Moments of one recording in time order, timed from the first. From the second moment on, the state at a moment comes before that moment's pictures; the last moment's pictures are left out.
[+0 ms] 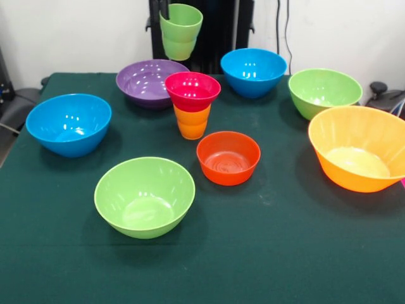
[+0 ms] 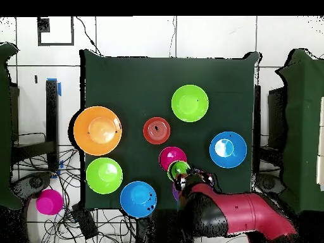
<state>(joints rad) -1.04 -1.22 0.76 2.38 -0.46 0.36 1.78</state>
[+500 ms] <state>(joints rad) -1.01 -1.22 0.71 2.40 -0.47 0.32 1.78</state>
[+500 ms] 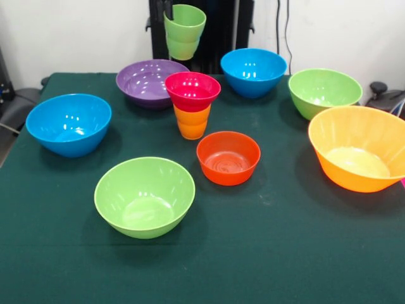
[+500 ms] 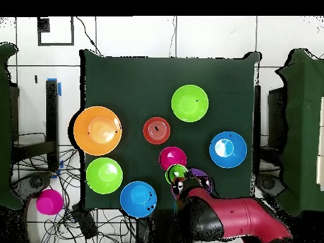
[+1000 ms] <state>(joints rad) -0.96 -1.19 0.65 2.41 -0.47 0.27 1.78</state>
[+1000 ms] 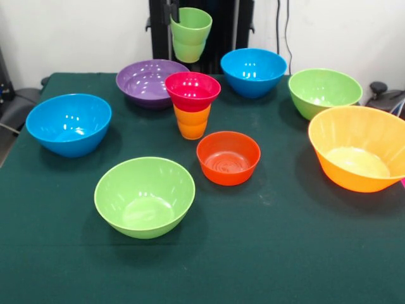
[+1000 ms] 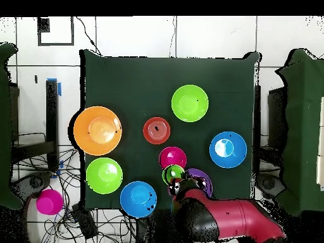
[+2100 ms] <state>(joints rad) -0.93 -1.10 0.51 2.41 -0.59 0.19 1.78</state>
